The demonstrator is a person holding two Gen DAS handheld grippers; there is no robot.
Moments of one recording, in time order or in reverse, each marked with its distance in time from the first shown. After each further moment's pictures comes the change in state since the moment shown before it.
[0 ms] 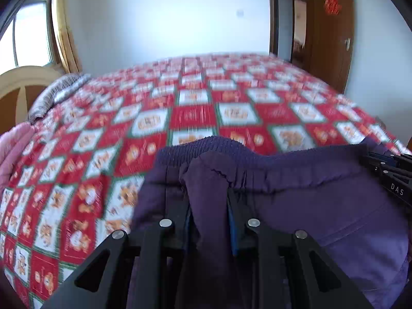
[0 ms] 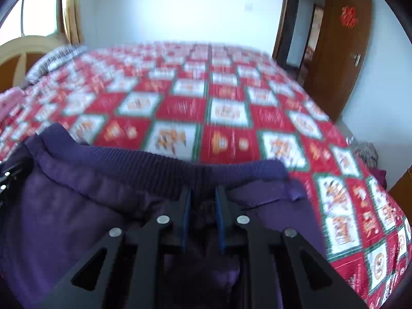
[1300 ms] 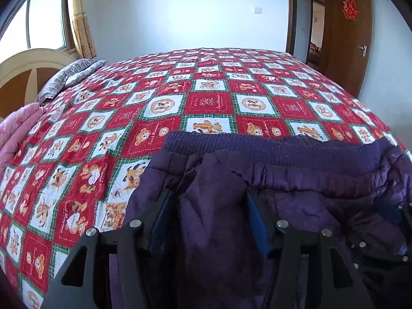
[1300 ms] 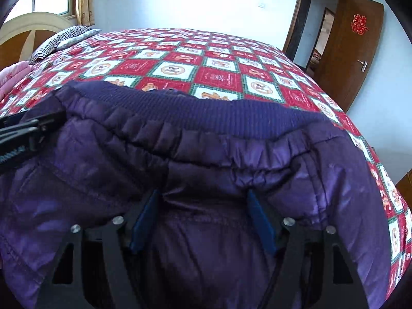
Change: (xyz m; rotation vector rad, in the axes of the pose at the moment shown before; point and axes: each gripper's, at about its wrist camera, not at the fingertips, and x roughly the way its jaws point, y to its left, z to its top) left arm 0.000 0.014 -0.014 -0.097 0.006 0.037; right arm -0.006 0.071 -0.050 -0.070 -0.005 -0.012
